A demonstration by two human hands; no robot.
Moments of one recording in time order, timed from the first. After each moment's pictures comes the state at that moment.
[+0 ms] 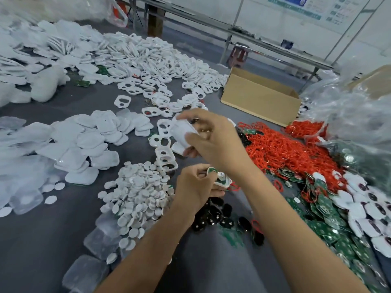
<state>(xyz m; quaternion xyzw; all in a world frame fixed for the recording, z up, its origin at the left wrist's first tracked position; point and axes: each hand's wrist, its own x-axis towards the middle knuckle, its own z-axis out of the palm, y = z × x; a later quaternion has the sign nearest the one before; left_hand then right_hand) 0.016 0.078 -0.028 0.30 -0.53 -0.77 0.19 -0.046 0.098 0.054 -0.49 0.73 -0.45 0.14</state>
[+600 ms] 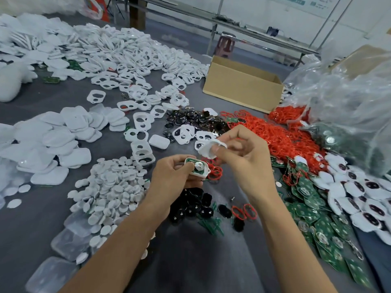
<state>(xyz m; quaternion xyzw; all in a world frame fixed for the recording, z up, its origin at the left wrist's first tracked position) 0.015 0.082 -0.032 0.30 -0.51 -0.78 0.20 -0.077 0.188 0.016 -0.38 0.70 -0.60 0.05</state>
